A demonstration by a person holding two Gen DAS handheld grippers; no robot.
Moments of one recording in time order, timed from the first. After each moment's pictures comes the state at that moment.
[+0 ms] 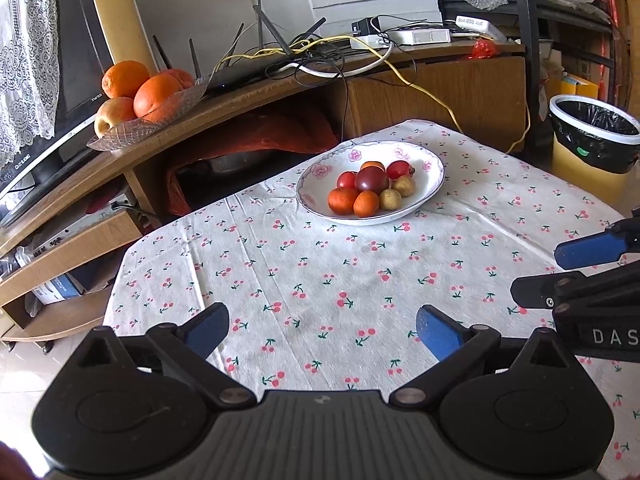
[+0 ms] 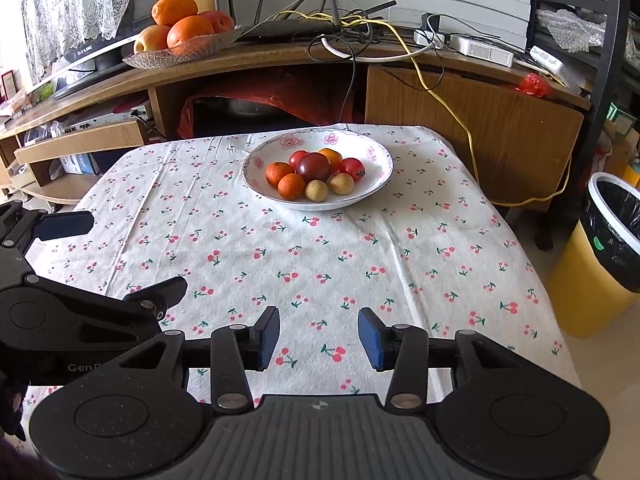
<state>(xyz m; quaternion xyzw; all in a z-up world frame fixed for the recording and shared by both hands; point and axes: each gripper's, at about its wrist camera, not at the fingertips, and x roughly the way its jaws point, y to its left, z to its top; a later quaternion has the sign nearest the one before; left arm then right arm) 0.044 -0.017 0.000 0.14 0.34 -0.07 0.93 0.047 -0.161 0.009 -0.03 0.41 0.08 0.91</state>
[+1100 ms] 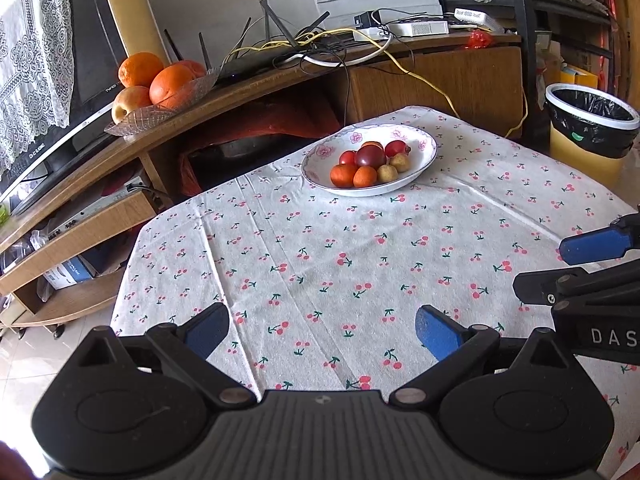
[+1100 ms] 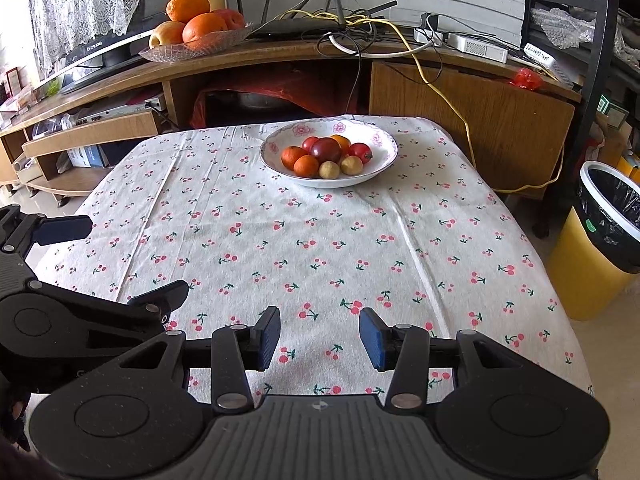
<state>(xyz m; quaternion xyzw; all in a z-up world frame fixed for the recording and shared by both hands) 0.005 -0.014 -0.002 0.15 0.35 -0.06 0.92 0.007 -0.151 0.011 -0.03 0.41 0.08 0.91</state>
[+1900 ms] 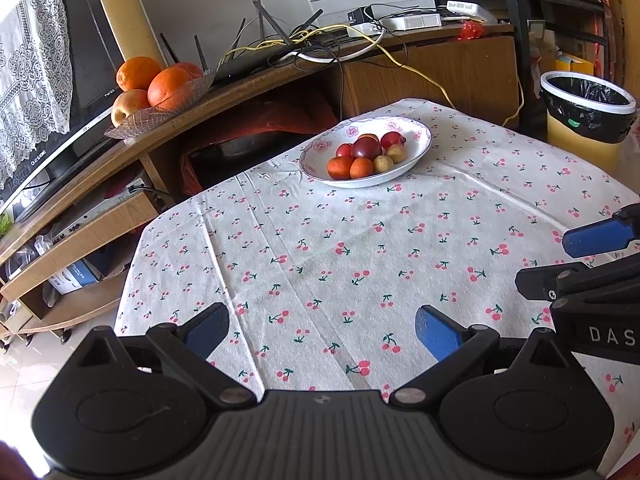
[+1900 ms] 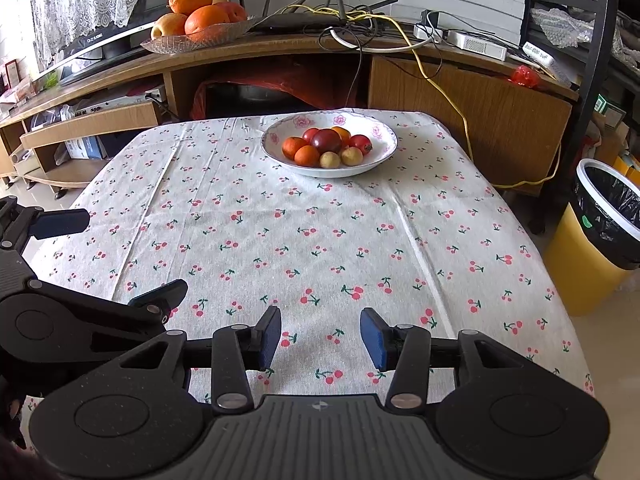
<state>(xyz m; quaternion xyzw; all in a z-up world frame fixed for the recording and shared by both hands) -0.005 -0.016 -0.006 0.17 0.35 -0.06 0.92 -0.001 -0.147 0.008 -0.04 0.42 0.07 0.90</state>
